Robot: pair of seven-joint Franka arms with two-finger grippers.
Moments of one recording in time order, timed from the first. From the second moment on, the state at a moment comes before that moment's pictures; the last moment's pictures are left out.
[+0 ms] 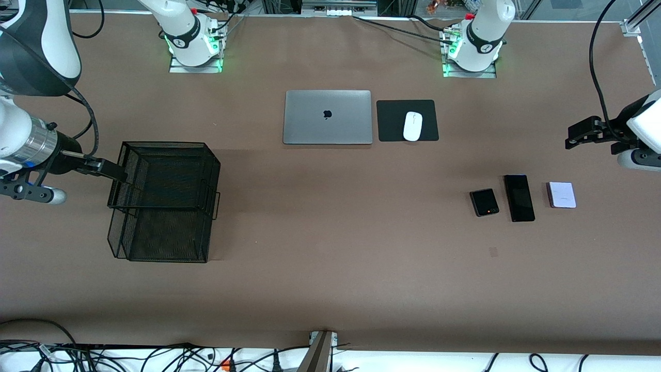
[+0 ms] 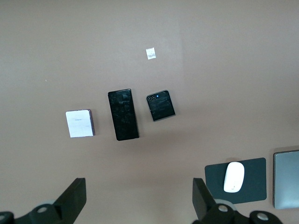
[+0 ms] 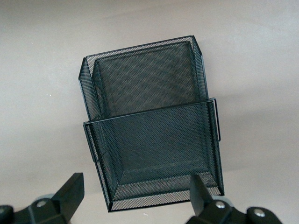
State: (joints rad) left arm 0.00 0.14 0.03 -1.46 0.00 1.51 0.13; right arm -0.02 0.24 0.07 -1.52 0.02 1.72 0.25
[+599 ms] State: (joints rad) left arm 0.00 0.14 0.04 -1.47 0.00 1.51 0.13; right arm -0.02 0.24 0.06 -1.52 0.02 1.72 0.25
